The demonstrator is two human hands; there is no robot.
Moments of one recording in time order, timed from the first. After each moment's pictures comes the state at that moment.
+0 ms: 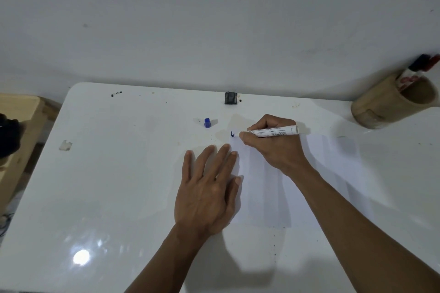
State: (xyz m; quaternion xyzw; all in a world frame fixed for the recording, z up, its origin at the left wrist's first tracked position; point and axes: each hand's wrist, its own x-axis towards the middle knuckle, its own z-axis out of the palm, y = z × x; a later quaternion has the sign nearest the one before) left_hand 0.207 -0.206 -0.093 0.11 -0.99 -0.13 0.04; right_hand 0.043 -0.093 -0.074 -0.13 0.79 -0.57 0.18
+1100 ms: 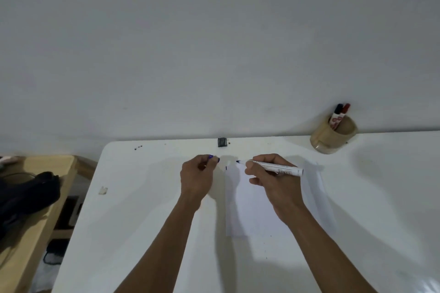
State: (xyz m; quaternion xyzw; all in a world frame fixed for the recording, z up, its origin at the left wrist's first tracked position) left_hand 0.145 -0.244 0.009 0.38 -0.72 -0.58 0.05; right_hand 0.108 -0.069 0.042 0.04 0.65 -0.74 0.15
